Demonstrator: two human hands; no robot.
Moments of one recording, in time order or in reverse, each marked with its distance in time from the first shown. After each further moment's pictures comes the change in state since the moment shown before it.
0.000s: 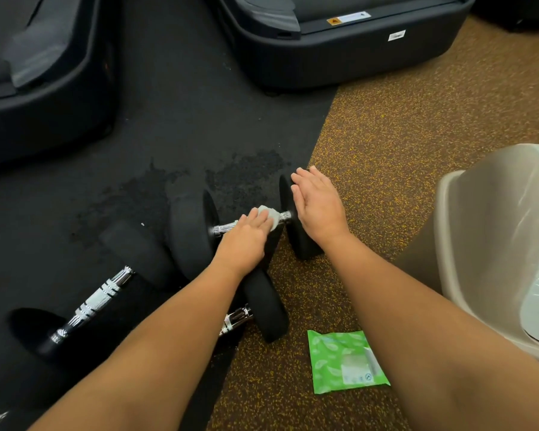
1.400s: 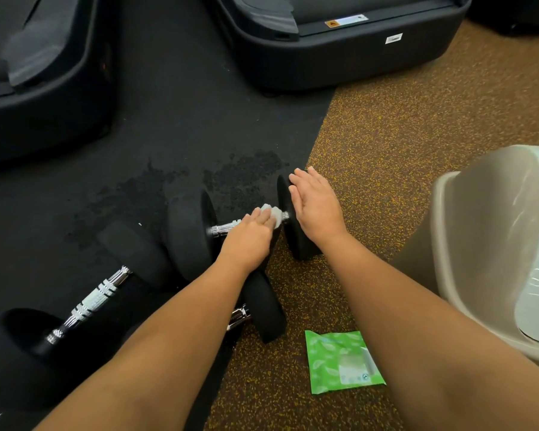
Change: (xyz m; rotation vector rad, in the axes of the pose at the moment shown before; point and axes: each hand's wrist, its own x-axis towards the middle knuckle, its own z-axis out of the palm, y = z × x) left_hand 0.008 0.010 -0.003 0.054 0.011 0.002; right_hand 0.001 0.000 0.001 -0.016 -0.013 -0.002
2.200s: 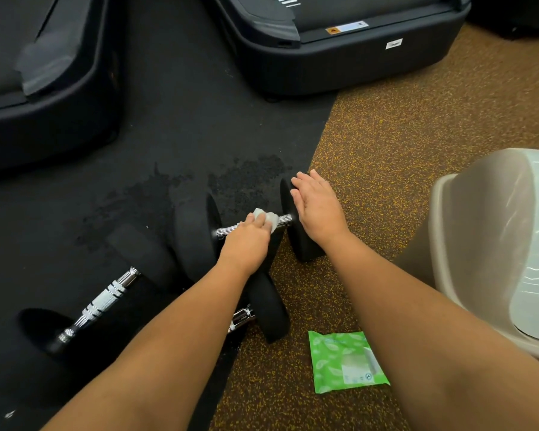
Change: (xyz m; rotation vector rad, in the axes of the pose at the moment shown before) left_hand -0.008 -0.003 -0.004 0.026 -0.039 -0.071; right_hand 0.002 -0.003 -0.005 -0.019 -0.089 0.022
